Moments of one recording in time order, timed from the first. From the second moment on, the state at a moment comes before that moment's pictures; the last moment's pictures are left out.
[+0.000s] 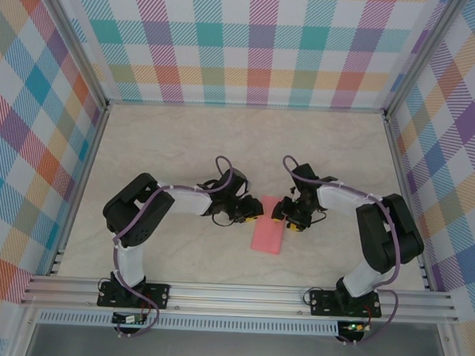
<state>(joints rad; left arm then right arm) -0.75 1.89 0.98 0.02 0.46 -1.01 0.44 1.64 0.87 -0.63 -0.37 0.71</state>
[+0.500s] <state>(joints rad) -0.73 1.78 0.99 -0.09 0.37 -0.99 0.43 1.68 0.90 -0.66 -0.38 0.71</state>
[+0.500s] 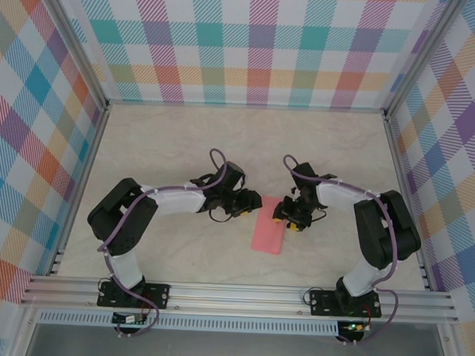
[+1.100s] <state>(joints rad) -0.73 1.74 0.99 -0.14 0.22 -0.97 0.43 1.76 0.97 -0.75 -0.38 0.71</state>
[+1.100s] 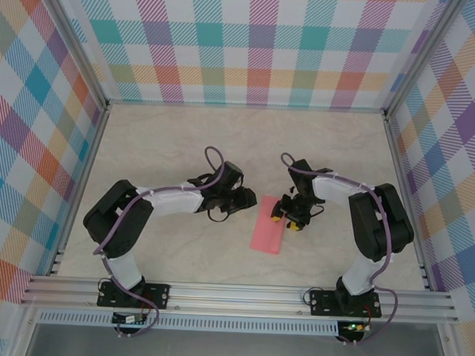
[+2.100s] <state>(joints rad) -0.74 1.83 0.96 0.00 0.42 -1.00 0.43 1.79 0.99 -0.78 -0.38 0.69</state>
